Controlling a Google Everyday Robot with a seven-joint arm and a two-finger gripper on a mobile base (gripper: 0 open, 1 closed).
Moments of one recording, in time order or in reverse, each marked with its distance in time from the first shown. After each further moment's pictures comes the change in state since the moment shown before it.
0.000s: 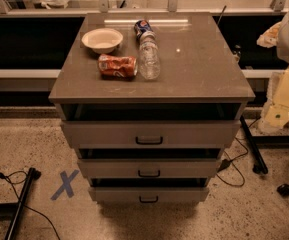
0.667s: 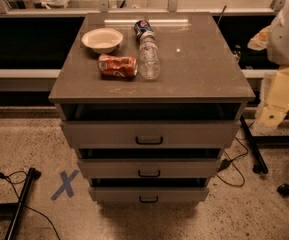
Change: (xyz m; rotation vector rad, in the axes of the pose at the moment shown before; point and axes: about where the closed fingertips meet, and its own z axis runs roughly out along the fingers) arm -0.007 -0.001 0.012 -0.033 0.007 -0.045
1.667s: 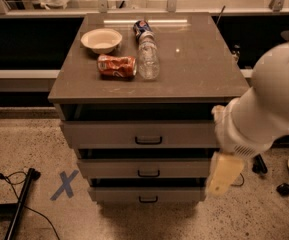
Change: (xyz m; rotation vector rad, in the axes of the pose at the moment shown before) arm -0.016 0.077 0.134 0.012 -0.023 0.013
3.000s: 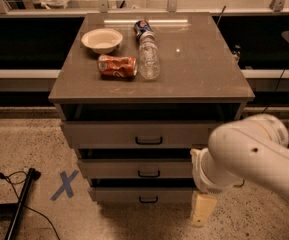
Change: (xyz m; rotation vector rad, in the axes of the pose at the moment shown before) arm 0.013 0.054 0.143 -0.109 0.012 -0.080
